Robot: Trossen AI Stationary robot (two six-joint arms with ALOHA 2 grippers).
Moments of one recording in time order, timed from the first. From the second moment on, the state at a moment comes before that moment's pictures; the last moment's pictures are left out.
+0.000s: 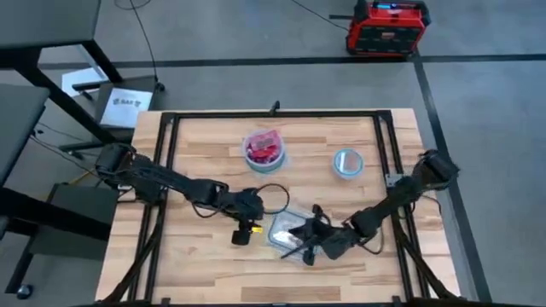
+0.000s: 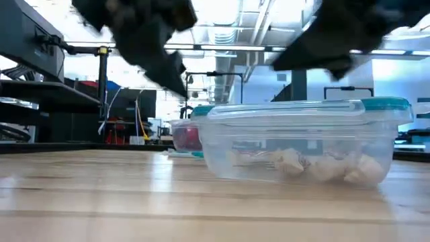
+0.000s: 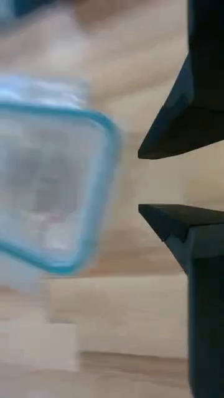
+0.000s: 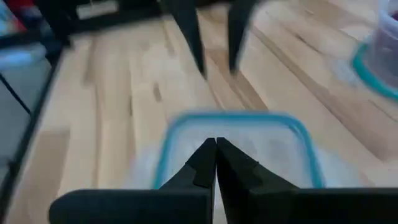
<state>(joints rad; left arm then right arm) -0.27 1.58 0.94 0.00 0.01 -0.15 0.61 1.65 0.84 0.12 0.73 0.60</state>
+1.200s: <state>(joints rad) -0.32 1.58 1.08 -0.39 -0.06 -0.28 0.59 1.64 0.84 -0.31 0.43 1.08</state>
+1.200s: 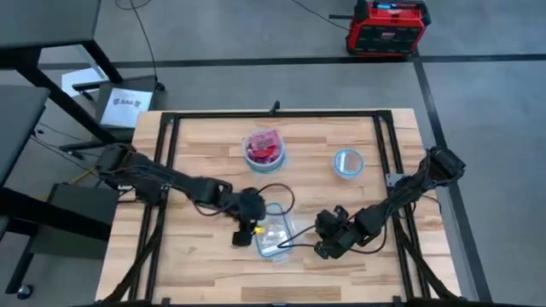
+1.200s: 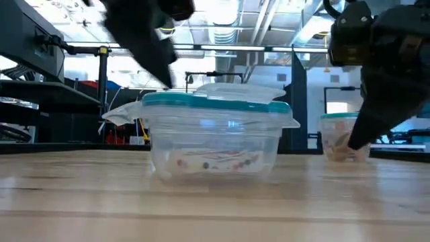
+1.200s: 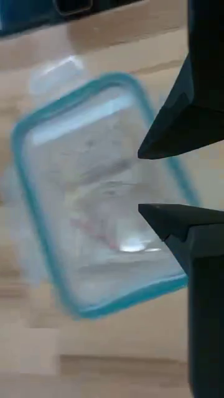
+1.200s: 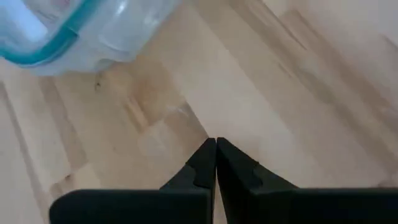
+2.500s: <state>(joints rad) -0.29 1.45 0.89 -0.46 -0.18 -0.39 0.45 1.58 0.84 -0.16 0.47 0.75</state>
